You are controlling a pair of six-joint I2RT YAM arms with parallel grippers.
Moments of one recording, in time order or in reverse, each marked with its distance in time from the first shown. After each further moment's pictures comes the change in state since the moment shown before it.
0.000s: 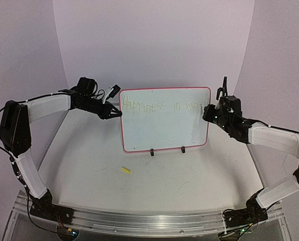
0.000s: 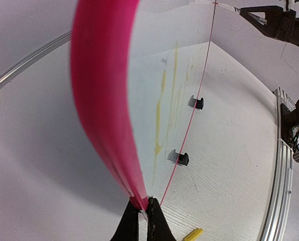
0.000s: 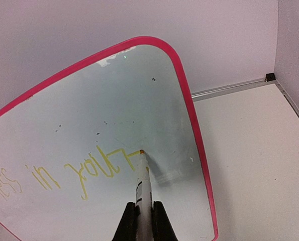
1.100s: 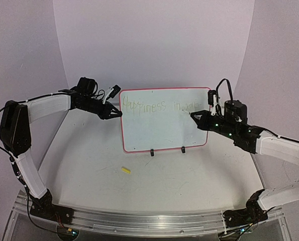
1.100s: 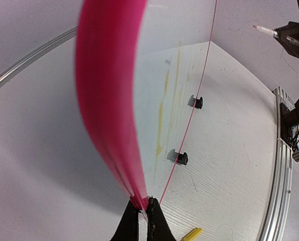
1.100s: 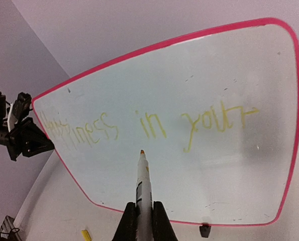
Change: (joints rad) left arm -0.003 0.000 0.000 -0.005 0.000 0.000; right arm 0.085 -0.162 -0.085 0.005 -0.340 -0.001
